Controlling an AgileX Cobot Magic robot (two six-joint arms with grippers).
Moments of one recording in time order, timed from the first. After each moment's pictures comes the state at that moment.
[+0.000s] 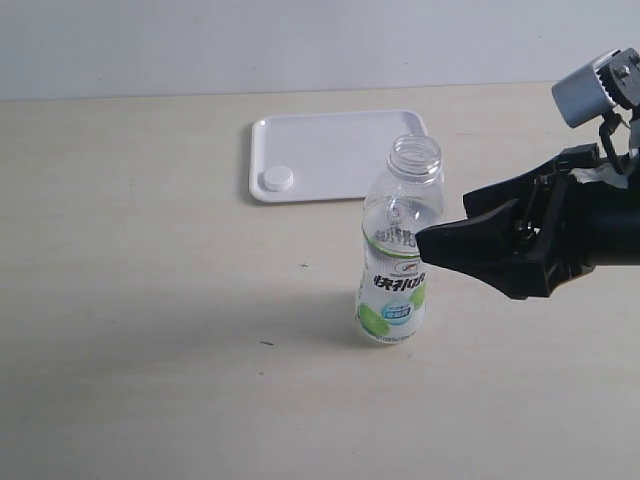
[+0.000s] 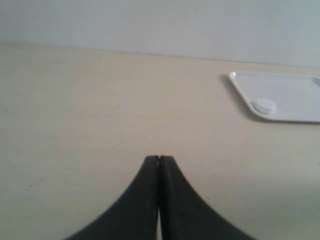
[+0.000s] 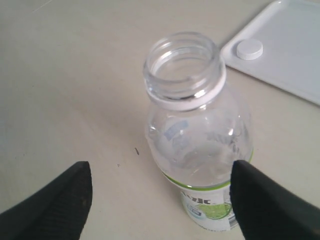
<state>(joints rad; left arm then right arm) -0.07 0.01 0.00 -0.09 0.35 -0.01 0.02 1.19 -0.51 -1.75 -0.74 1.57</state>
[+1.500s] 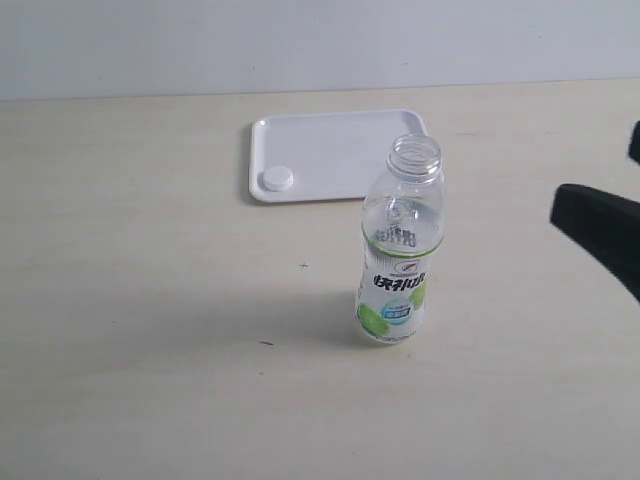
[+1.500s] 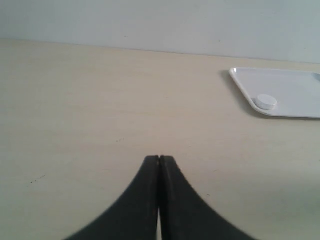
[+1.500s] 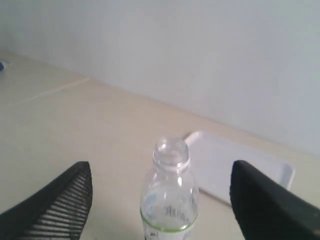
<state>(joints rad) -0.07 0.01 0.00 -0.09 0.37 -0.01 0.02 0.44 -0.32 -1.75 -0.54 1.71</state>
